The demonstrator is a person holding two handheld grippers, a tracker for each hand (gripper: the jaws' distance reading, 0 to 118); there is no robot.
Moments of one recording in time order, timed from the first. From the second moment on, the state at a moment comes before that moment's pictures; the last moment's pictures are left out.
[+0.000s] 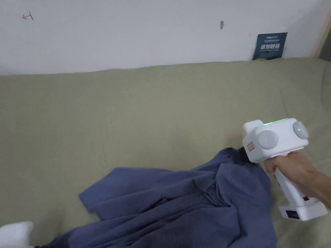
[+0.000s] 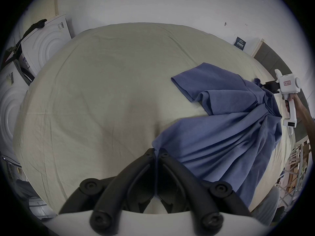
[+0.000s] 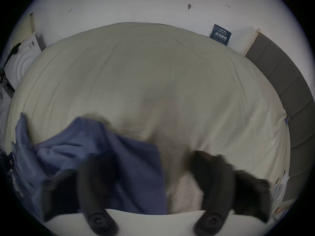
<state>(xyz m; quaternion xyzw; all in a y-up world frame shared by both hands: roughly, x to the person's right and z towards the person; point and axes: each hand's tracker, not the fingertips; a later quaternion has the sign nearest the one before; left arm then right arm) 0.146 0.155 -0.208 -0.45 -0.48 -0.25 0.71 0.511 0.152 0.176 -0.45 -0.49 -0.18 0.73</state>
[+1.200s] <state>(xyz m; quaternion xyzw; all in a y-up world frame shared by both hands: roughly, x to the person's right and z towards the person) 0.093 0.493 -0.246 -0.21 -0.42 -0.14 0.87 0.335 0.515 0.341 -0.13 -0.58 -0.15 0.79</state>
